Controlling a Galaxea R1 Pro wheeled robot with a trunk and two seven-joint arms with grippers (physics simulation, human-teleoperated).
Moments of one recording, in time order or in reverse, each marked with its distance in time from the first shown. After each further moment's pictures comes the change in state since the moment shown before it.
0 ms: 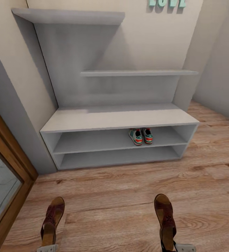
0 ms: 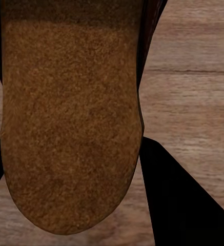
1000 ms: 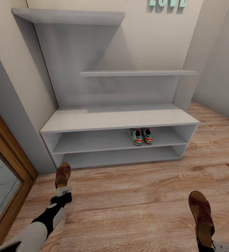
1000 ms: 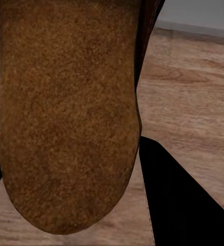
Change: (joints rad) left arm -0.427 -0.073 -0.005 -0.043 -0.005 0.461 0.247; right arm 0.000 -0.200 -0.105 -0.071 -0.113 0.129 0.001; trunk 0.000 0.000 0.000
